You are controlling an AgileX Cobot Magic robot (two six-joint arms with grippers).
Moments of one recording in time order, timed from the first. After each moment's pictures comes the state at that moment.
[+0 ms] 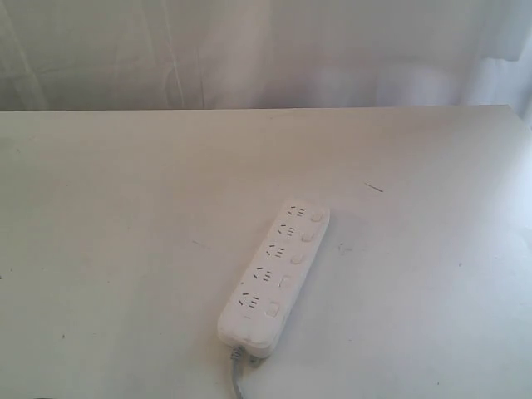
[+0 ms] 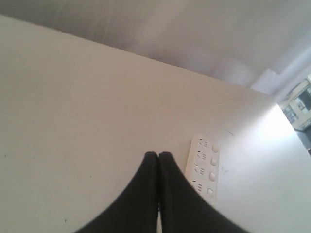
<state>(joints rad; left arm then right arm) 0.09 0.28 -0.64 -0.43 0.81 -0.12 -0.01 0.01 0.00 0.05 0.36 0.04</state>
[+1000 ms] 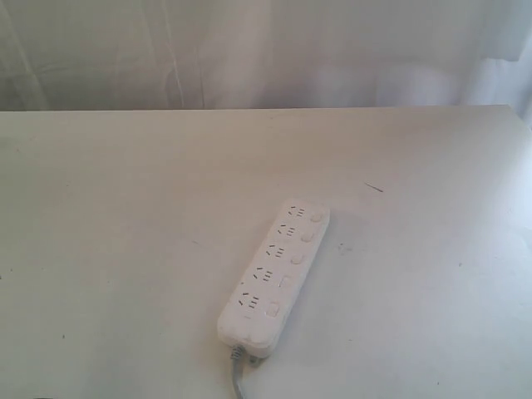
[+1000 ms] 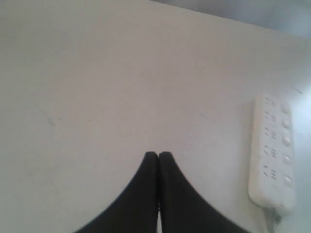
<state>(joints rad) 0.09 0.28 -0.43 -0.30 0.73 -0.07 -0.01 0.01 0.00 0.05 0.36 0.04</state>
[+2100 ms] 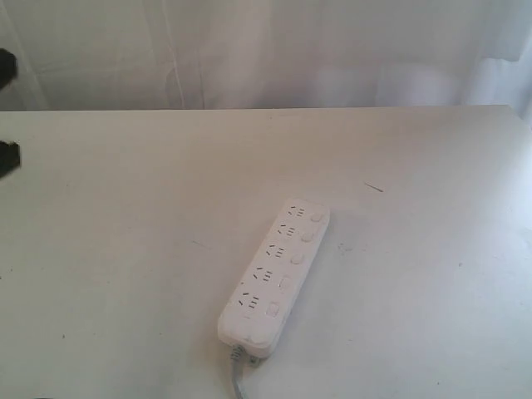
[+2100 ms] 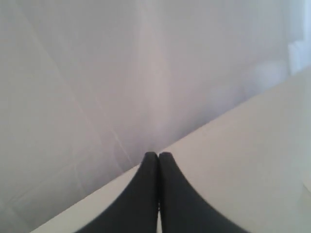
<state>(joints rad) -0.05 0.90 -0.54 0.89 -0.38 -0.49 -0.01 0.01 0.00 0.05 0.36 0.04</state>
